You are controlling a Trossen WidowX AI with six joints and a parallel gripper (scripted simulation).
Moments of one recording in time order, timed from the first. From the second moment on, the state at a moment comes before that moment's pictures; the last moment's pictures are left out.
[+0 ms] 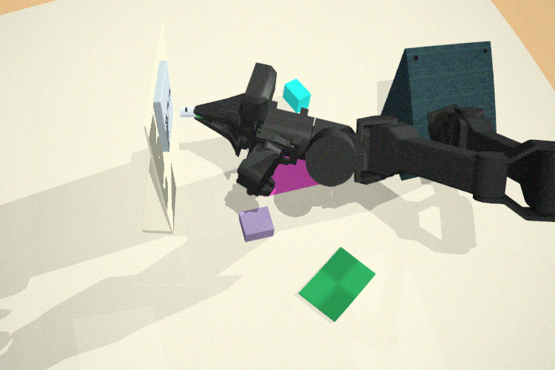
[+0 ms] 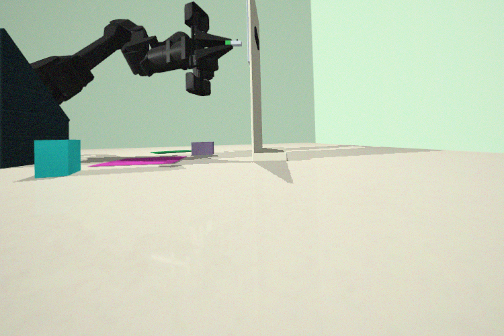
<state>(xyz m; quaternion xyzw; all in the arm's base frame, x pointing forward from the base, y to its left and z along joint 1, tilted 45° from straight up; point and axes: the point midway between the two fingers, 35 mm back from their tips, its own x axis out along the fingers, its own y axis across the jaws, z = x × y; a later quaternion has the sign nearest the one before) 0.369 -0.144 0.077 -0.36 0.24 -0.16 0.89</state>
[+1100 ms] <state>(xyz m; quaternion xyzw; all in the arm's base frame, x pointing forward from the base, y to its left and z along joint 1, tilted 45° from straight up) 0.355 -0.136 0.083 -0.36 0.24 -0.16 0.89</state>
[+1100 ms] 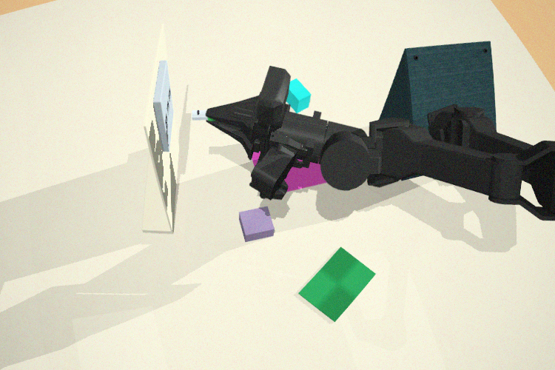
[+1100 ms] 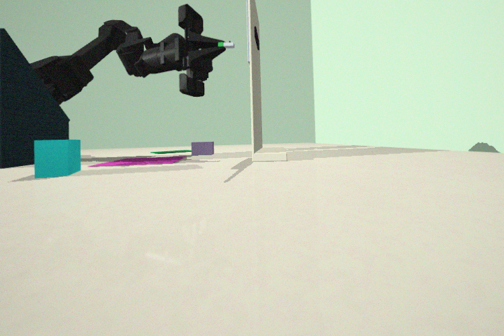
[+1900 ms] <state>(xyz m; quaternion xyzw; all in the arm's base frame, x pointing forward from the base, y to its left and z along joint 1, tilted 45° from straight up) 0.345 -0.130 0.086 -0.36 0.24 -0.16 0.89</state>
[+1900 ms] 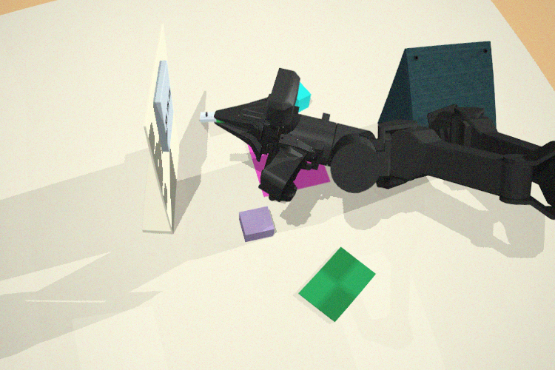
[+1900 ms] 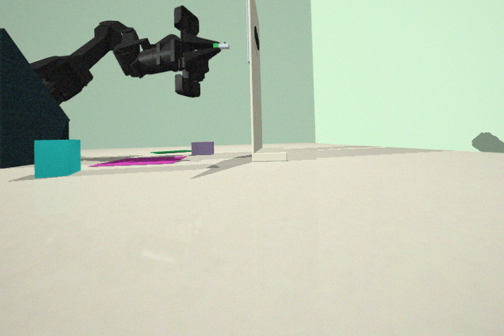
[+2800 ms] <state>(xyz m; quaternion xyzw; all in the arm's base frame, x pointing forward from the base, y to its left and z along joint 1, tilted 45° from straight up) 0.325 -0.153 0.106 -0.35 0.25 -0.16 0.89</state>
